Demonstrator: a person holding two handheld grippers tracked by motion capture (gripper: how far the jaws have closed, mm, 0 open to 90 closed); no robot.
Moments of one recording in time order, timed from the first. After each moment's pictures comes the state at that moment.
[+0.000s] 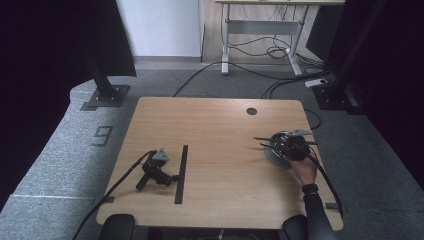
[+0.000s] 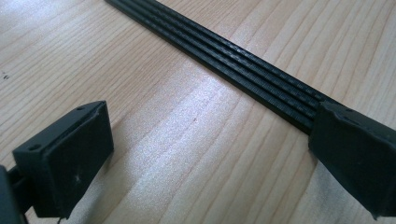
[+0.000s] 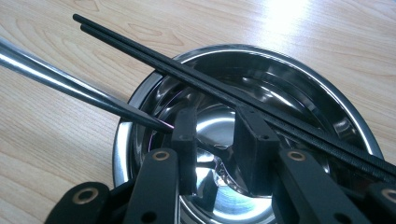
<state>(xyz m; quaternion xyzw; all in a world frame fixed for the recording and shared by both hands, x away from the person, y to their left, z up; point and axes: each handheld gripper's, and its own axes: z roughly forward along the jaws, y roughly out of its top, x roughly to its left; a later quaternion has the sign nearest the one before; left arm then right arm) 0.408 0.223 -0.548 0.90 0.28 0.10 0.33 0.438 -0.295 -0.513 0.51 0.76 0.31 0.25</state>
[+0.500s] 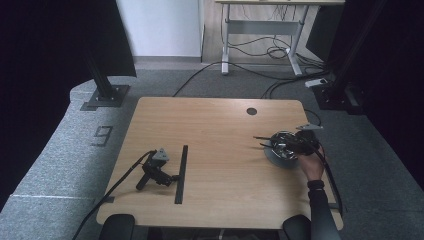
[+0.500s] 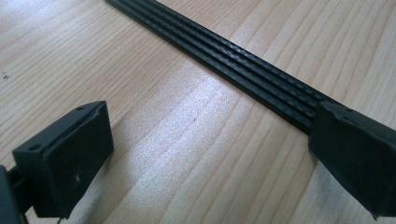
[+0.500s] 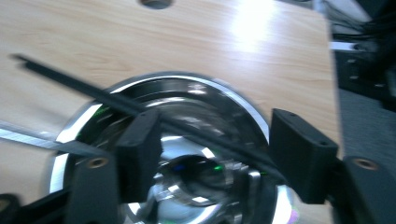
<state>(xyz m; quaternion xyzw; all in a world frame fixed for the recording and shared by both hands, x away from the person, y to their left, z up) 0.408 0.223 -0.548 0.90 0.28 0.10 0.33 0.447 -0.321 -0.494 0.55 0.72 0.30 0.30</state>
